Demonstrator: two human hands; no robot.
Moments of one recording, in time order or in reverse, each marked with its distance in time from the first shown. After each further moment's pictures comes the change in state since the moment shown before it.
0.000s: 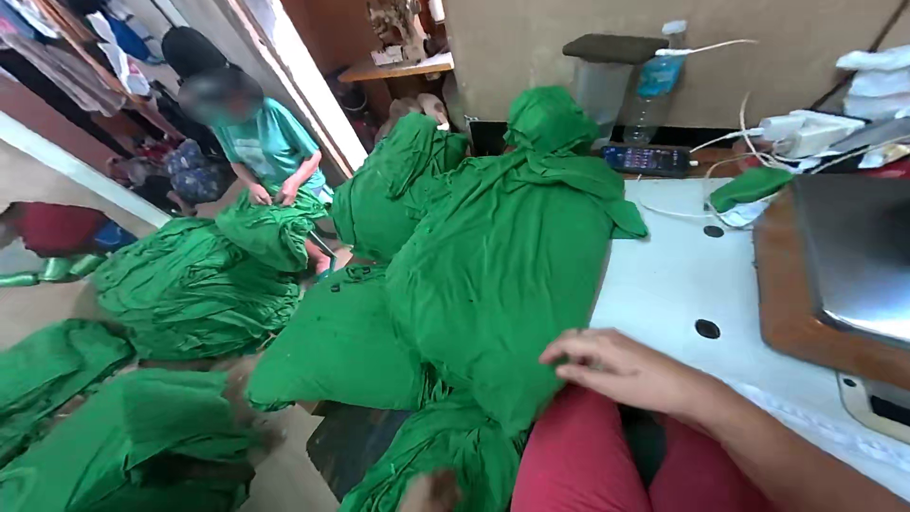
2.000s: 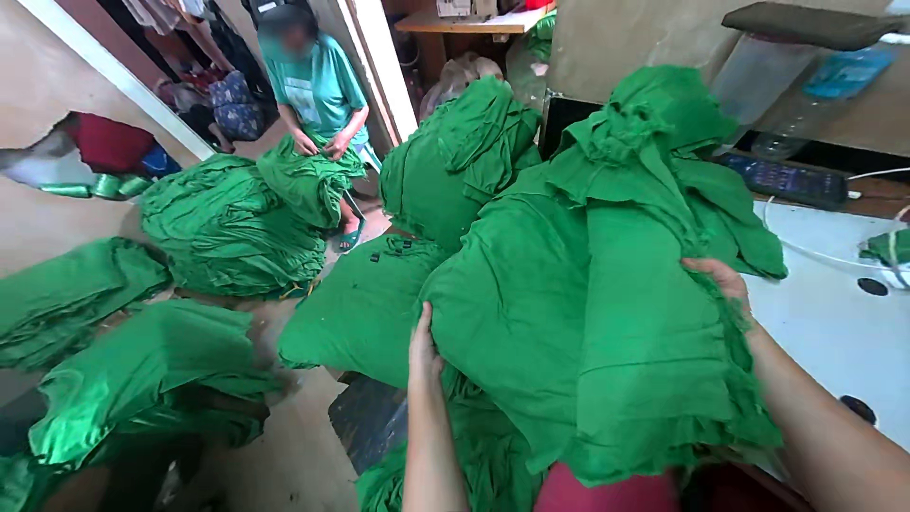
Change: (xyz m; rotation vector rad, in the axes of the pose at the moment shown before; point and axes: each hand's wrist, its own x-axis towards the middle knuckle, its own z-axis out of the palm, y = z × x) left_hand 0.147 0.080 -0.135 -1.389 0.558 0.001; right_hand 0.095 0.052 -0.027 1.000 0.798 0.301
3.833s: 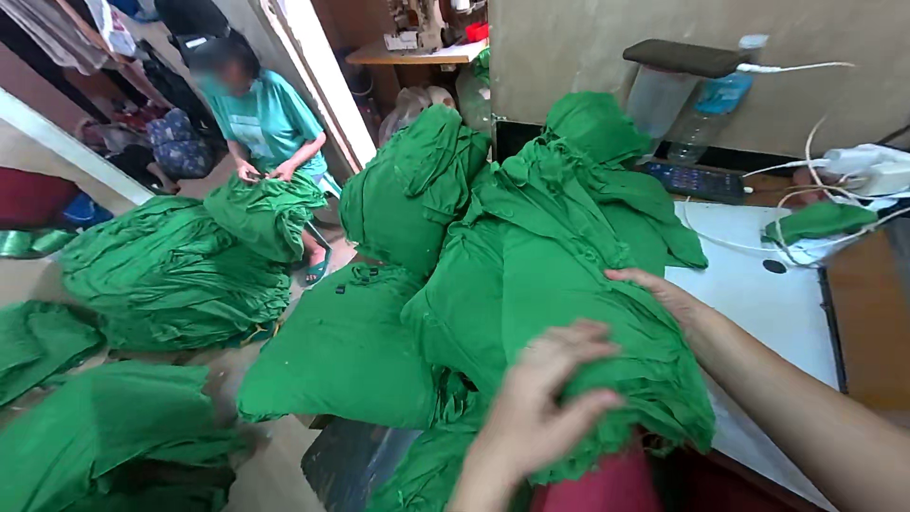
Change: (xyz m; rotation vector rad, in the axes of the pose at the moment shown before) left_hand -0.140 0.011 0.108 0.613 -0.970 1.085; right_hand -0.013 -0.030 0.005 -0.189 -0.062 0.371
